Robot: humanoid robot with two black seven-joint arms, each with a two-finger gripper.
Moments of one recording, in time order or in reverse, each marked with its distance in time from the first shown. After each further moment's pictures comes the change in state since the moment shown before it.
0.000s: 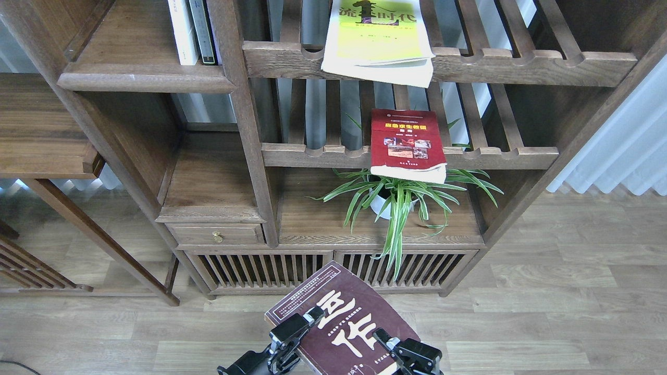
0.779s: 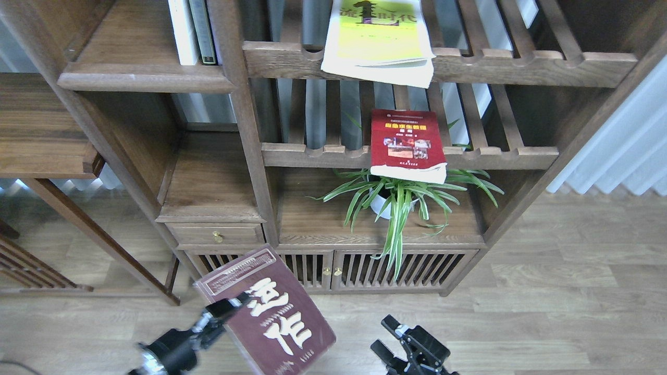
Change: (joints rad) left arm 0.033 0.458 -0.270 -0.079 0.152 0.001 0.000; right arm 0.078 0.026 0.073 -0.060 -0.118 0.000 0.014
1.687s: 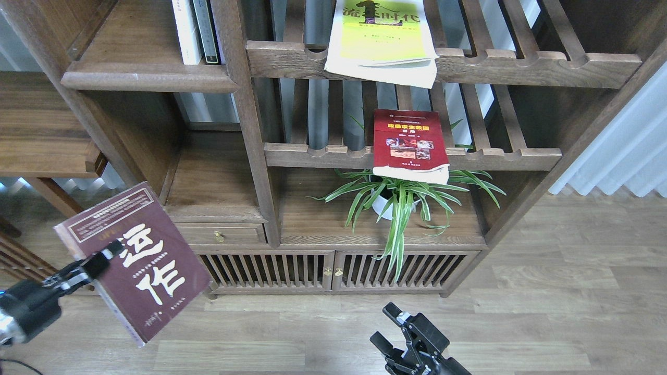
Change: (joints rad) left arm 0.296 -0.239 -0.825 -0.195 0.501 0.000 0.189; right arm 0.031 0.032 -0.009 -0.030 -0.007 0.000 -0.001
